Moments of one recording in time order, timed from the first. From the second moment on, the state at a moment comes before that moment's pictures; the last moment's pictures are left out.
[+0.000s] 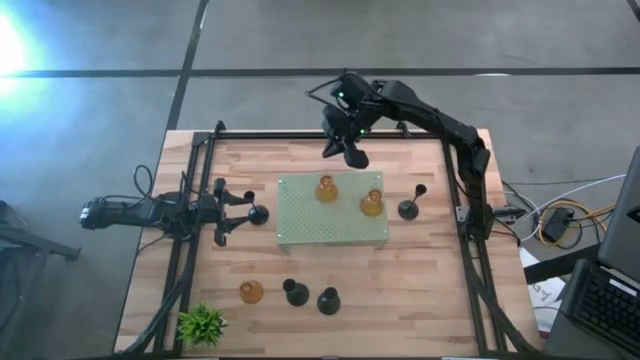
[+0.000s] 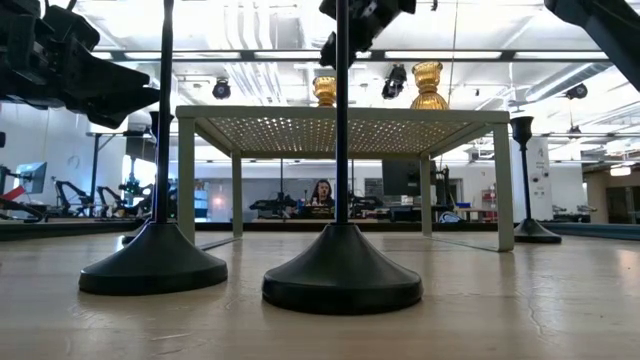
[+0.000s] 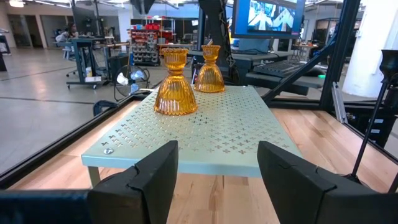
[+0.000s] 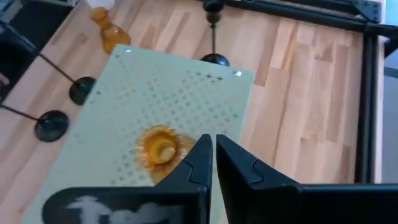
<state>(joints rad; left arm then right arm) -0.09 0.00 0.05 -0.06 -0.20 -0.03 -0.45 2.01 2.24 -1.23 -0.57 -0.58</state>
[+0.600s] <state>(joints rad) -0.09 0.00 0.05 -0.06 -0.20 -0.03 -0.36 2.01 2.19 -1.28 -0.55 -0.43</state>
